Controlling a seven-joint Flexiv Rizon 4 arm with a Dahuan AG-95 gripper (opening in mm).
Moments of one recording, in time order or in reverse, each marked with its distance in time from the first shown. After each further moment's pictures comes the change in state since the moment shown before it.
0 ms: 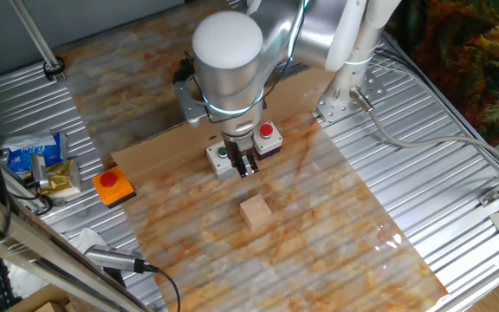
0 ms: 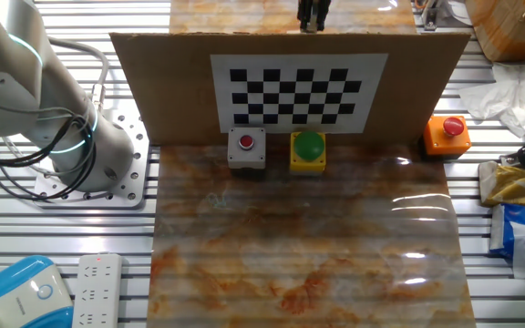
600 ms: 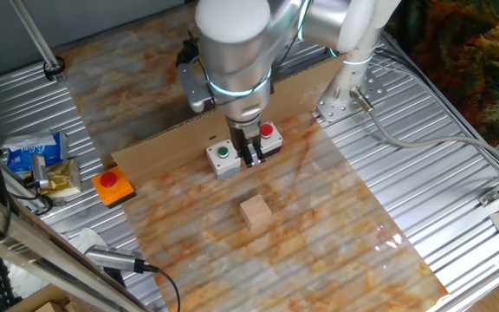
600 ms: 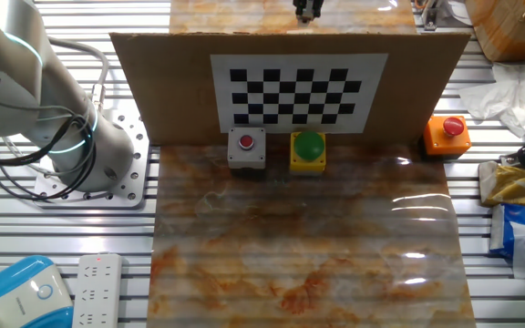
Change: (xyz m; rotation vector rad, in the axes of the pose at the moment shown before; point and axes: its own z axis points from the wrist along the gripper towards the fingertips) arm 0.014 0.003 -0.038 -0.014 0.006 0.017
